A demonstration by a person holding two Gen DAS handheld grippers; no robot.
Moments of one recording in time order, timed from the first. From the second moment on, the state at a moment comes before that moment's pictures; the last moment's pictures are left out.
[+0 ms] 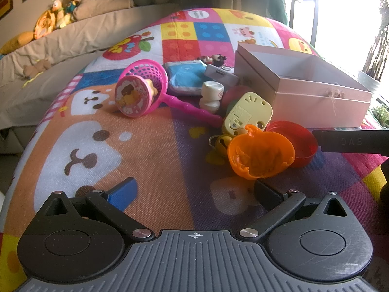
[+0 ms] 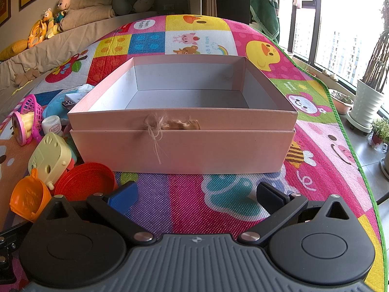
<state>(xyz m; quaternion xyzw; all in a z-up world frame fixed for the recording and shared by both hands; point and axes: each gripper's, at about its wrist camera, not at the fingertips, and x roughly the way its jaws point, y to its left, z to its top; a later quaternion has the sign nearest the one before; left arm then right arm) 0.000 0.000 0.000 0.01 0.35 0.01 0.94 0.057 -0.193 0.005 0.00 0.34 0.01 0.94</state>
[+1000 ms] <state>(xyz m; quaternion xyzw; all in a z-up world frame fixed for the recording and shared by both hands) -0.015 0.009 0.018 0.03 0.33 0.04 0.94 0.031 -0.192 0.009 -0.02 0.36 0.05 0.93</state>
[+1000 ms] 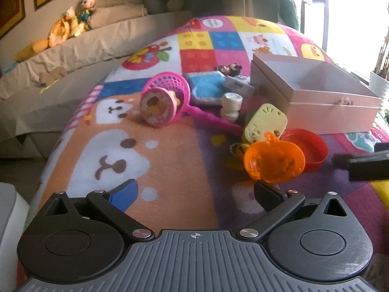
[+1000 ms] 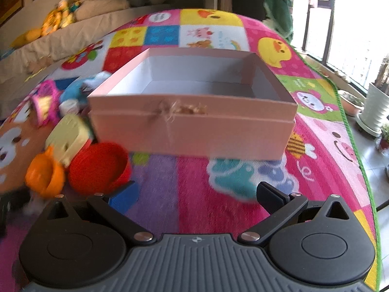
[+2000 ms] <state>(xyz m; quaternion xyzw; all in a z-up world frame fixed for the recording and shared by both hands) 0.041 0.117 0.078 -0.03 0.22 0.04 0.97 0.269 -0.080 0.136 0.01 0.44 0.19 0.88</state>
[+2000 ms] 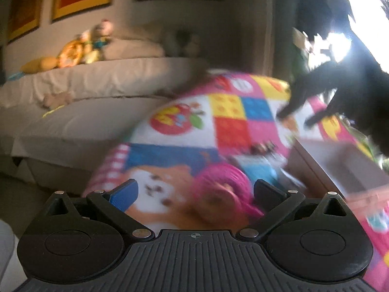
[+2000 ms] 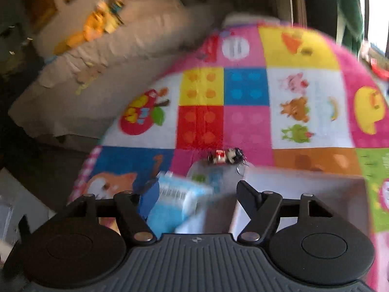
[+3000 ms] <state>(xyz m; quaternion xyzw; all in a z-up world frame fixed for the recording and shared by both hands) -0.008 0.026 0.054 0.05 0.25 -0.17 0.95 0.100 -0.145 0.162 -0.03 0.35 0.26 0.90</state>
